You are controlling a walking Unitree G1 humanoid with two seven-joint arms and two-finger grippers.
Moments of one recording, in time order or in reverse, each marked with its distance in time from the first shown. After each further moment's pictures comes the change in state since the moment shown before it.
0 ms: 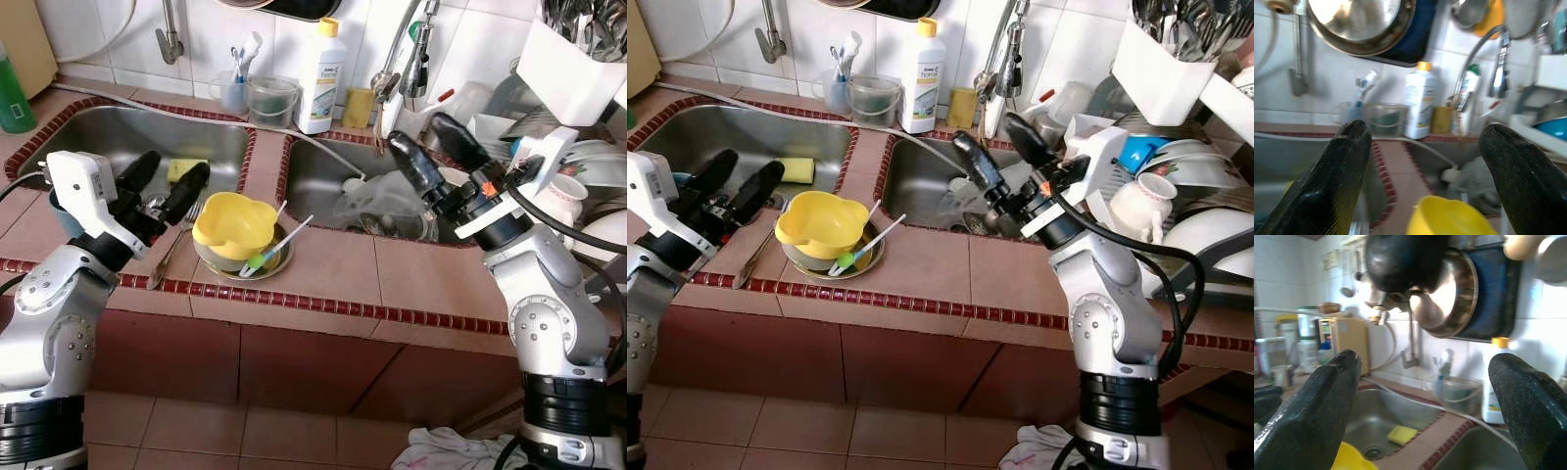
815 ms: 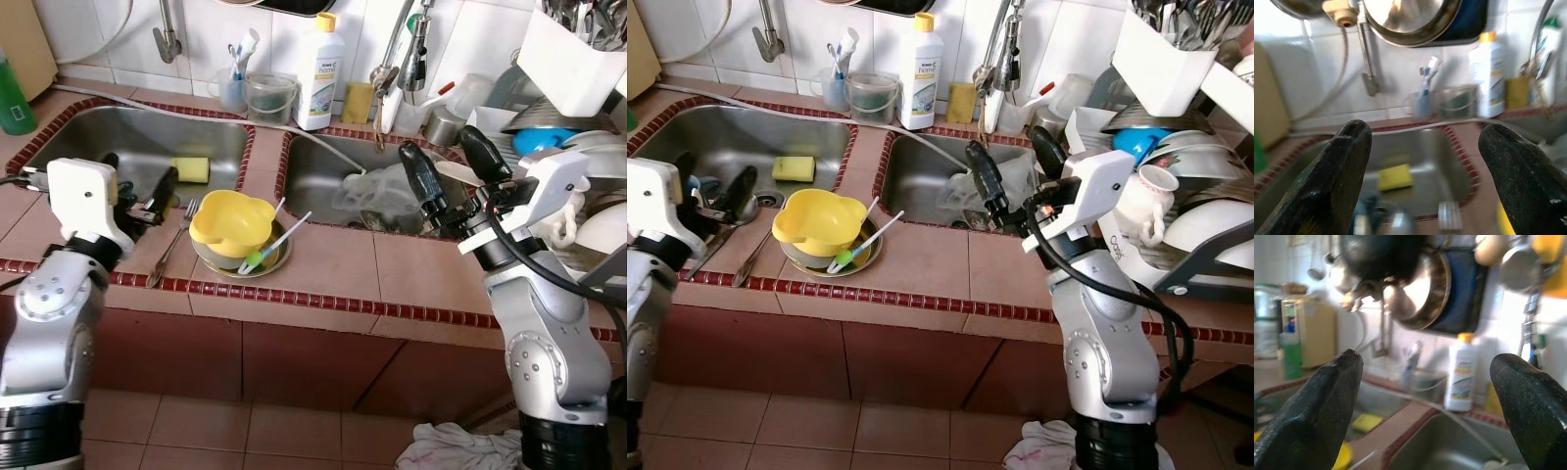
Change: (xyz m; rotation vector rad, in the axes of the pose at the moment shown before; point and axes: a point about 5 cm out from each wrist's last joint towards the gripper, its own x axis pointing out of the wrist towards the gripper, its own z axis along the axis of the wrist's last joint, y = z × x) left arm -0.007 0.027 -0.002 0.316 0.069 0.217; right arm -0.020 0.031 -0.002 -0.151 0.070 -0.035
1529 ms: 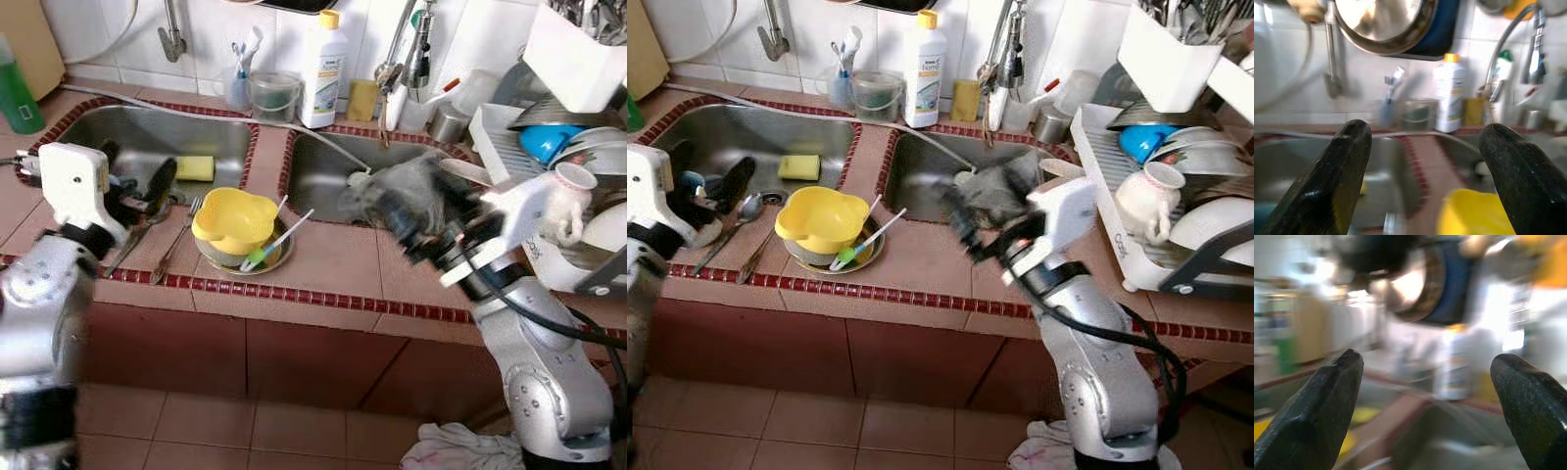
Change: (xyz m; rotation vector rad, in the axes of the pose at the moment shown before) left arm -0.001 -0.027 0.008 -0.289 -0.063 -0.120; right arm -0.015 -0.003 0.003 -0.071 -0.031 -0.210
